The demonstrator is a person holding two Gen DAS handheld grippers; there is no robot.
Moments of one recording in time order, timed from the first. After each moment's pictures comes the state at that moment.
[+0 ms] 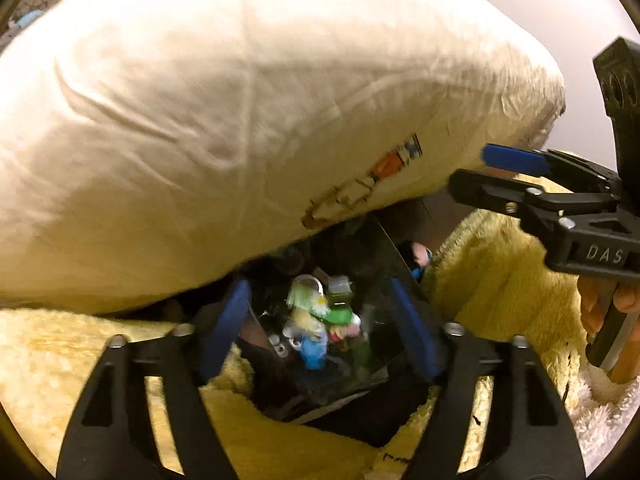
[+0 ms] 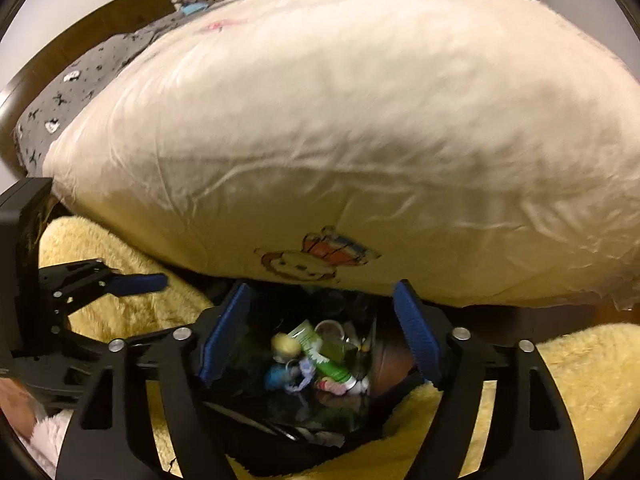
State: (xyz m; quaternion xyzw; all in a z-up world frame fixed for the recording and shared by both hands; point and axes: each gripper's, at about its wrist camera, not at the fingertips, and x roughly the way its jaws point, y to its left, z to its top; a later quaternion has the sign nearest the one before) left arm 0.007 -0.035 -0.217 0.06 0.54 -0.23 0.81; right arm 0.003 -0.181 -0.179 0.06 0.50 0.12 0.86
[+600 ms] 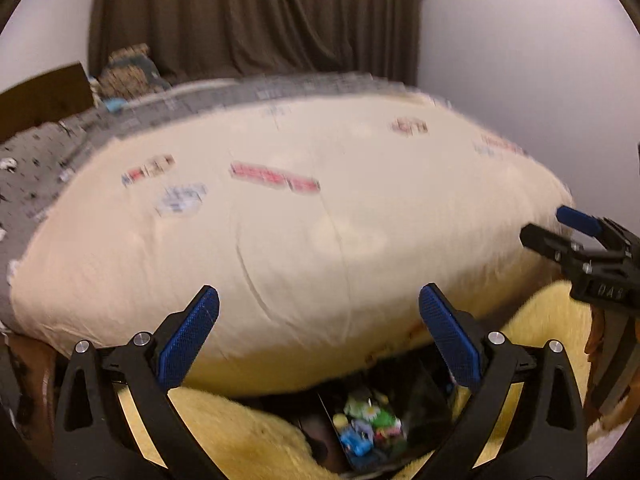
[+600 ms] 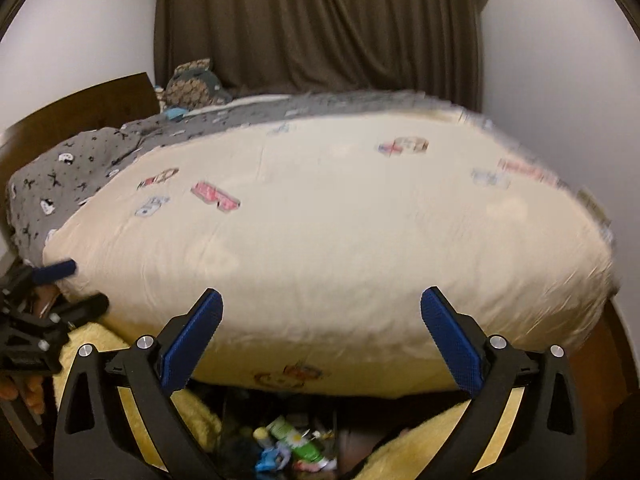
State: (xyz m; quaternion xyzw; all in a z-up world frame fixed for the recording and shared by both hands) left arm -0.015 -0.004 -0.052 0.05 0.33 -0.12 0.94; right arm -0.029 -0.196 -0.047 0.03 0.31 0.03 0.95
